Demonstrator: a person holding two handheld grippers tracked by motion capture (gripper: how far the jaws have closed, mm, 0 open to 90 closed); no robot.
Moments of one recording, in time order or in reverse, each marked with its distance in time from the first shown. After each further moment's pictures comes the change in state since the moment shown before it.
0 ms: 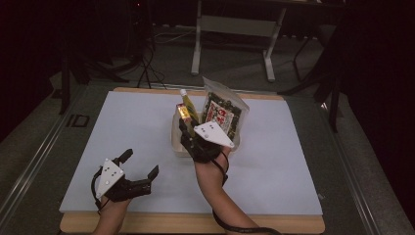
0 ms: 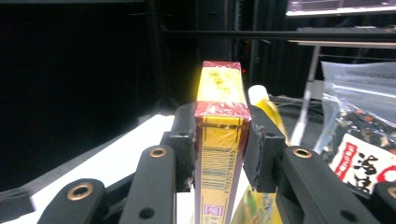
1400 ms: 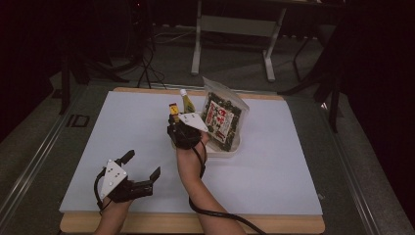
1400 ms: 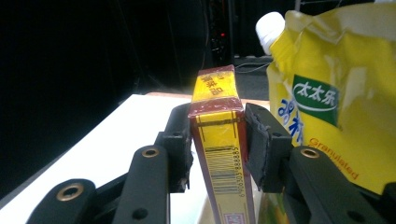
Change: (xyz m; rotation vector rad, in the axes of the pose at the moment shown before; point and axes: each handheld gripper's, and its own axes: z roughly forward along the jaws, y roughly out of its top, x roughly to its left) left arm -0.003 -0.005 0.003 0.018 -0.015 0.024; right arm 0.010 -0.035 0.082 0.126 -0.116 0.133
